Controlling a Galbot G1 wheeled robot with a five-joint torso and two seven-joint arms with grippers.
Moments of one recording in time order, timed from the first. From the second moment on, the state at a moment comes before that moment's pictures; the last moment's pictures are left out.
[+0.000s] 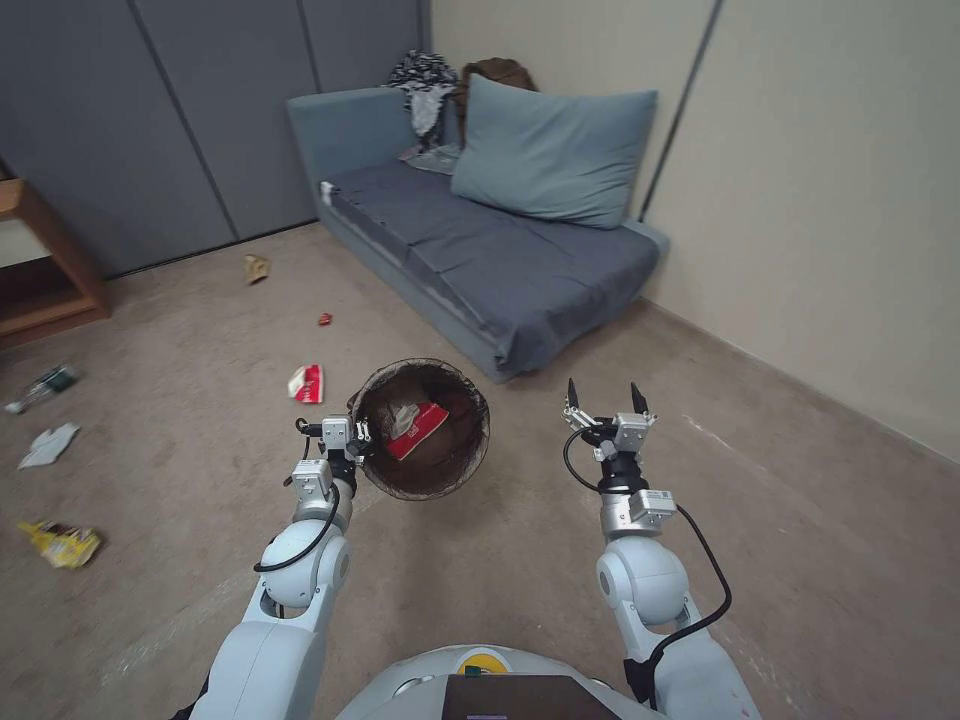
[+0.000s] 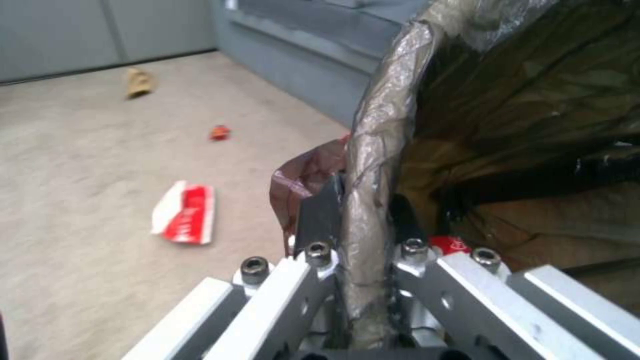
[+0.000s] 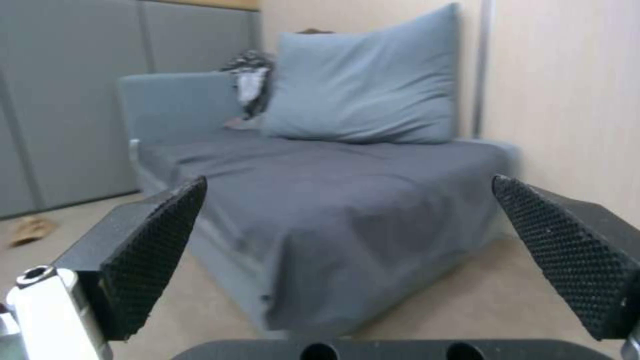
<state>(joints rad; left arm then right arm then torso) 1.39 -1.41 -0.46 -1.98 -0.19 0.25 -0.14 -1.42 1.46 0.44 1.95 0.09 0.20 0.17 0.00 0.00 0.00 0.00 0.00</state>
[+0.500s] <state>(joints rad) 1.39 -1.41 -0.46 -1.98 -0.20 0.25 -0.13 -1.42 1.46 0.44 1.95 0.09 0.20 0.16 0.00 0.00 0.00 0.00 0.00</state>
